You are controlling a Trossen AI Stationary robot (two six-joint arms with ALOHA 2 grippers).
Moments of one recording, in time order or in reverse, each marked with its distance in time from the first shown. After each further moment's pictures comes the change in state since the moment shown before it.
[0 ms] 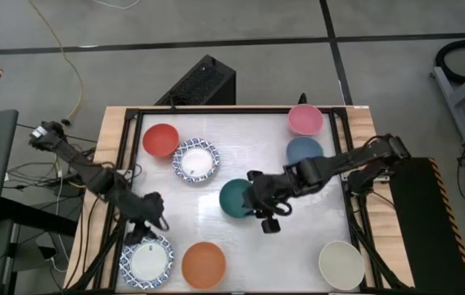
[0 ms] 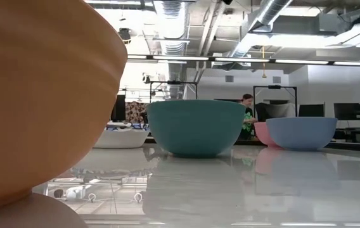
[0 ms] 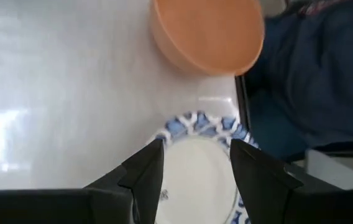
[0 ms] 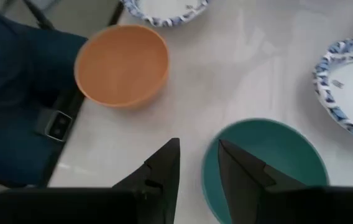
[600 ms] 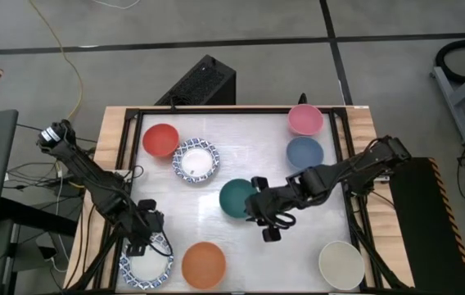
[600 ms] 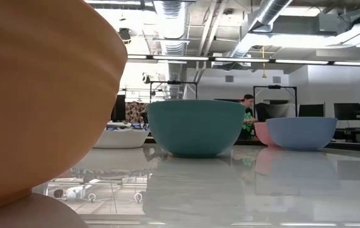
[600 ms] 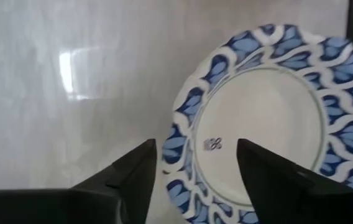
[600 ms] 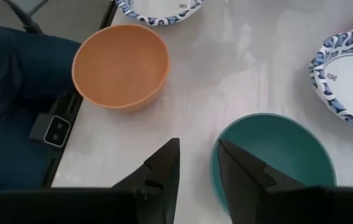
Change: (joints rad) left arm -0.161 0.237 0.000 -0.134 -0.096 -0.085; right arm 0.078 0.008 0.000 0.000 0.114 0.084
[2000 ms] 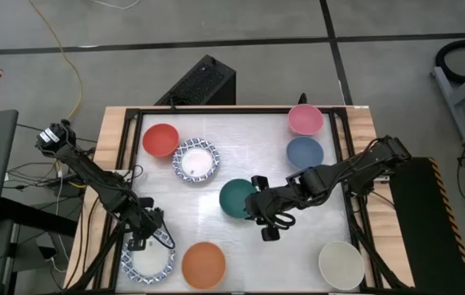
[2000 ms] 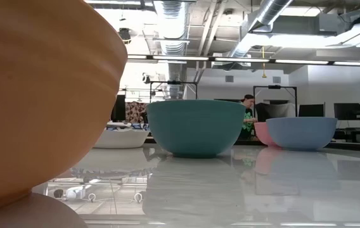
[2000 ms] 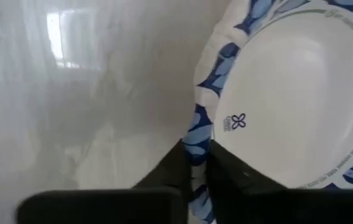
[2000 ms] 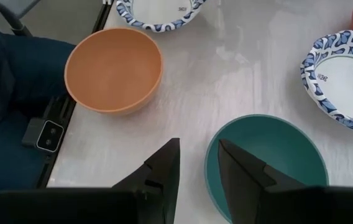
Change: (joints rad) left arm 0.060 0.002 -0.156 0.069 0.113 -0.010; right arm 0.002 0.000 0.000 0.004 0.027 0.009
